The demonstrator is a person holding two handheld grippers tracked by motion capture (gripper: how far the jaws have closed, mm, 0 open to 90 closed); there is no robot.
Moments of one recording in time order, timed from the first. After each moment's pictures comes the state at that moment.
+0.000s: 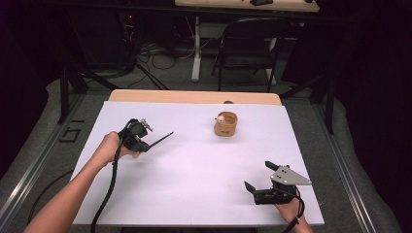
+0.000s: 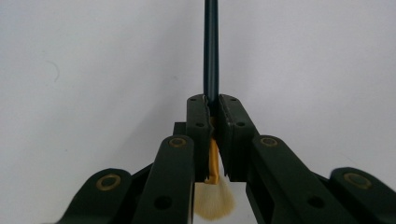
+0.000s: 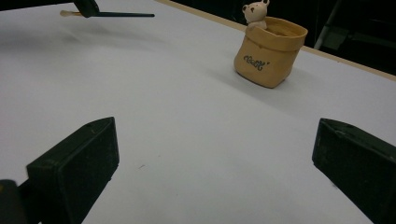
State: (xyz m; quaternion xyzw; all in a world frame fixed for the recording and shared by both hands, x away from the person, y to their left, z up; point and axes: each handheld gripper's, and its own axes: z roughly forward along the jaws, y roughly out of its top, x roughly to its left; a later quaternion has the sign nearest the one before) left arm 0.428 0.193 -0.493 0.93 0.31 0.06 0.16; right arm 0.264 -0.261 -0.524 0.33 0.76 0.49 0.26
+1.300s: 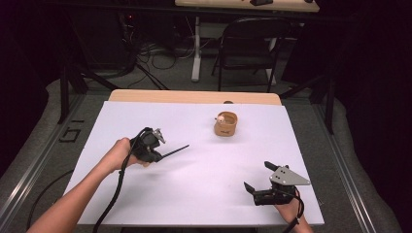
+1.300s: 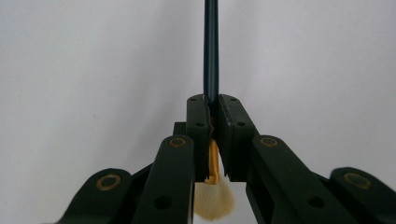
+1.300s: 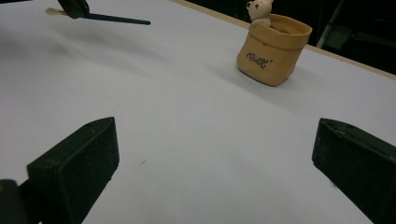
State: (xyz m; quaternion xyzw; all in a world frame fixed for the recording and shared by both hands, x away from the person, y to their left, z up) left arm 0.395 0.154 -0.482 0.96 0.22 0.04 0.17; right arm 0.264 -0.259 -0.525 0.33 0.77 0.49 0.26
